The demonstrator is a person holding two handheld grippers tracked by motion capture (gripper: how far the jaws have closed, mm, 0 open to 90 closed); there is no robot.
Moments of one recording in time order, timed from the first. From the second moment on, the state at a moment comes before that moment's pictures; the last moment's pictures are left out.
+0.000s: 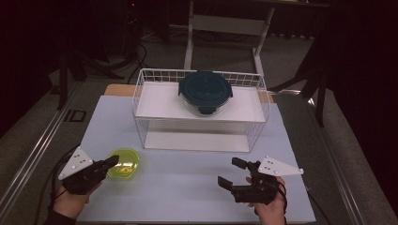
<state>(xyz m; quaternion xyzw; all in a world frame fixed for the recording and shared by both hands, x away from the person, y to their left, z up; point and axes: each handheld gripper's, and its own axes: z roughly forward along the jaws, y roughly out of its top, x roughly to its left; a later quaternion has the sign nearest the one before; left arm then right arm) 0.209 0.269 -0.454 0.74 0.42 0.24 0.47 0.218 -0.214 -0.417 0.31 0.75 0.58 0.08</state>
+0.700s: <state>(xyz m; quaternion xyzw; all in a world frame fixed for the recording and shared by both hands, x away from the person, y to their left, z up) 0.233 0.322 -0.530 0.75 0.48 0.22 0.40 0.216 -0.218 -0.420 0.31 0.75 0.59 0.07</state>
